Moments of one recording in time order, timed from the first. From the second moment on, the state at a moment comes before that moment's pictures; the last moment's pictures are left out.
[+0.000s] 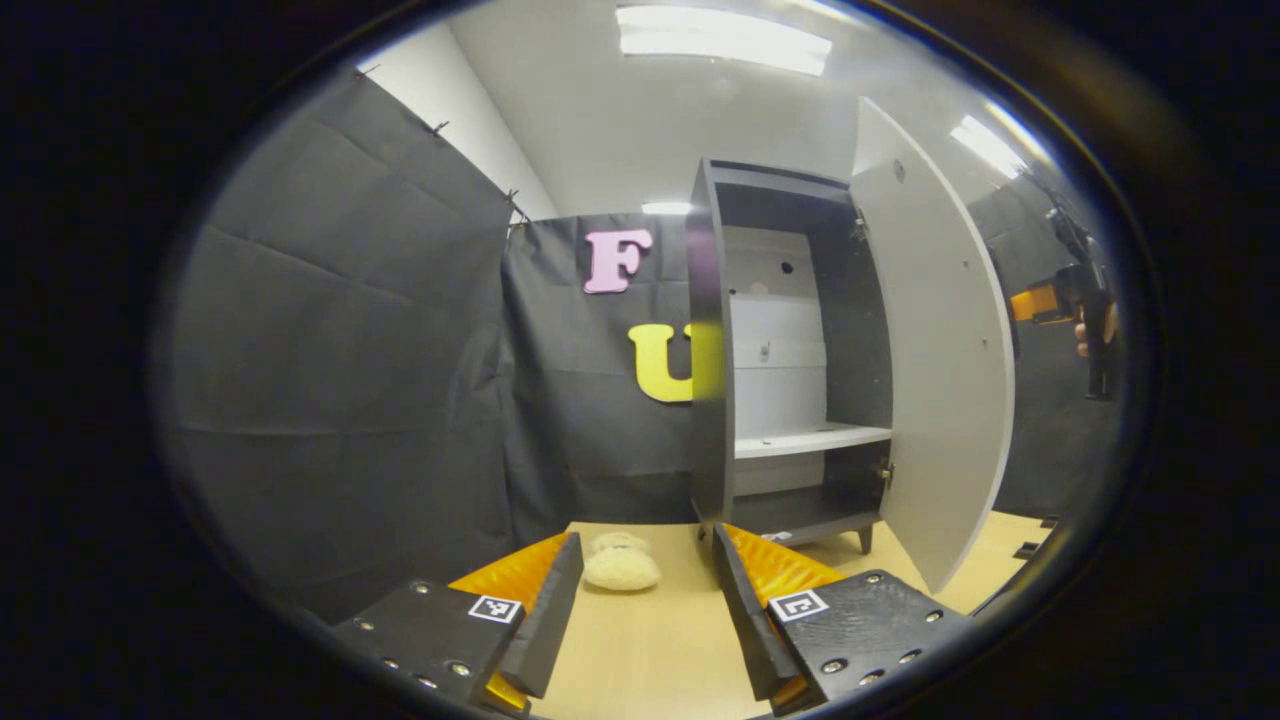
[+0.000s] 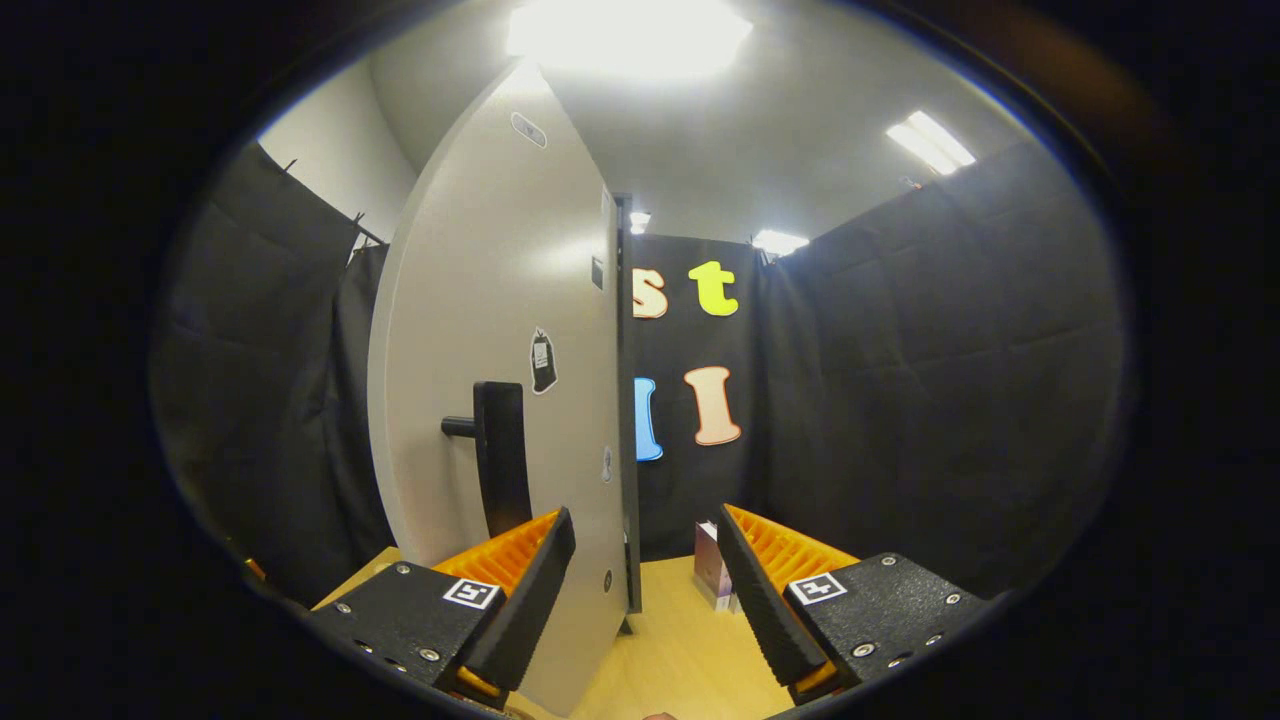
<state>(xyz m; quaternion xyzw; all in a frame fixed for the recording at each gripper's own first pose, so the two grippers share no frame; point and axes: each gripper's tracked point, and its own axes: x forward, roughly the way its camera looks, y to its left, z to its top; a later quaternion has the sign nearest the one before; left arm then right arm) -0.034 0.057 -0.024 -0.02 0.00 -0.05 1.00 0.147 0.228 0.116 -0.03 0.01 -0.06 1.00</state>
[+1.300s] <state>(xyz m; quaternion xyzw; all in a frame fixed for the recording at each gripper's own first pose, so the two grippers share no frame) -0.023 0.012 0.001 -0.03 0.01 -0.06 1.00 0.156 0.266 0.097 -0.02 0.02 0.03 1.00</state>
